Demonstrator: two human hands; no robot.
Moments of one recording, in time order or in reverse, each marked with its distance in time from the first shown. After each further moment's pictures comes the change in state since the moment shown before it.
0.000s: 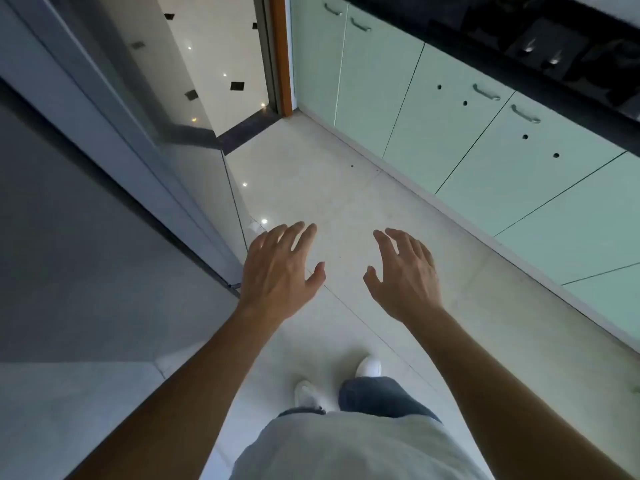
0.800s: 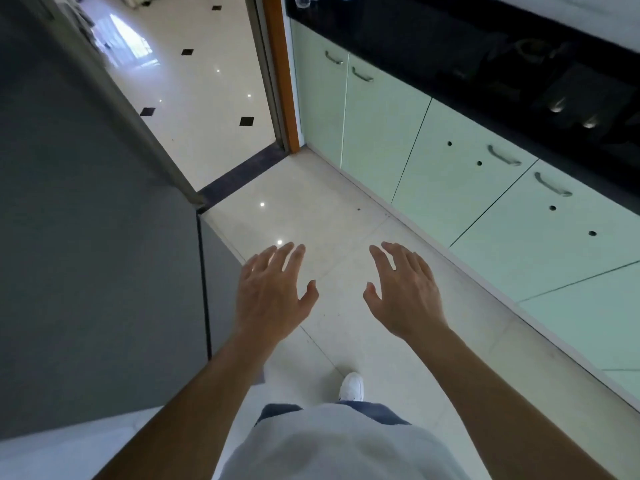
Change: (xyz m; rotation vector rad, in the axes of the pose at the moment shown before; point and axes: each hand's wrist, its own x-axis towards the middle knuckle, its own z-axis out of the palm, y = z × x) left_hand 0.244 0.031 0.015 0.022 -0.047 -0.183; right_hand 0.247 0.111 -0.001 -0.003 -0.040 -0.109
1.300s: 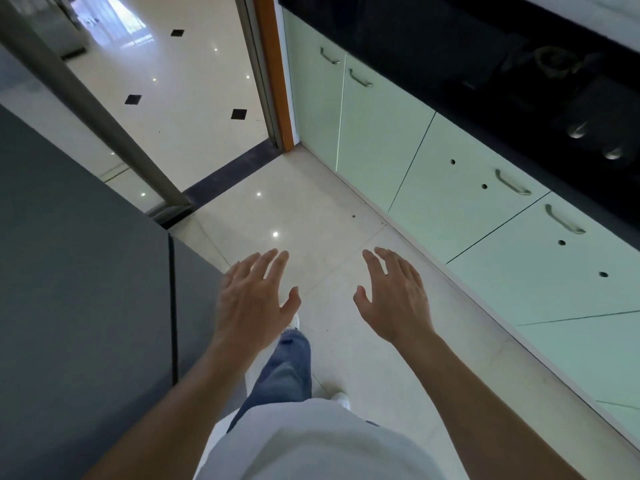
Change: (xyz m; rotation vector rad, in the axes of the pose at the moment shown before) left_hand 0.123 0.009 0.012 -0.031 -0.069 -0.056; right_hand 0.128 0.051 0.023 0.062 -0.098 0.020
